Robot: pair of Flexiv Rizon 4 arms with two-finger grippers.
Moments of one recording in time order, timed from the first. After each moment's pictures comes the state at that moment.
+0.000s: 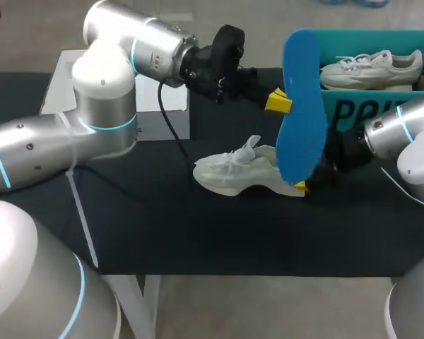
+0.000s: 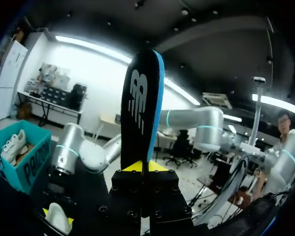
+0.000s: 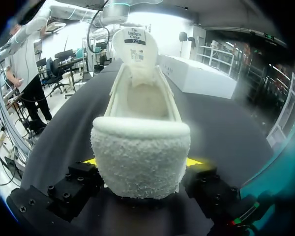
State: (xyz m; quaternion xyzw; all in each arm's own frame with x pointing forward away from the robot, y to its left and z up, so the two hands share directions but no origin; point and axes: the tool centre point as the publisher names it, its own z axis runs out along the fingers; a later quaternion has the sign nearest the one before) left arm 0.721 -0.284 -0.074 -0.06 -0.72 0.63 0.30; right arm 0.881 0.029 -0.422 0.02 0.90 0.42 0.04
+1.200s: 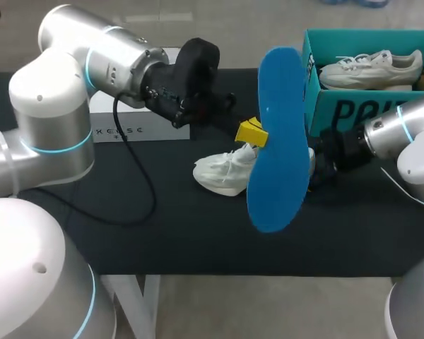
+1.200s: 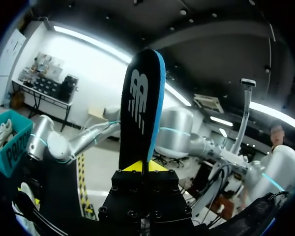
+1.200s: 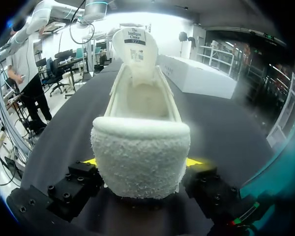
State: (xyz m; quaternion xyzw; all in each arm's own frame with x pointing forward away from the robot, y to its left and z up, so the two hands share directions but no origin) left arm 0.603 -0.227 -0.020 -0.07 -0.72 0.60 0.34; right arm 0.881 0.029 -0.422 0.02 0.90 0.42 0.04
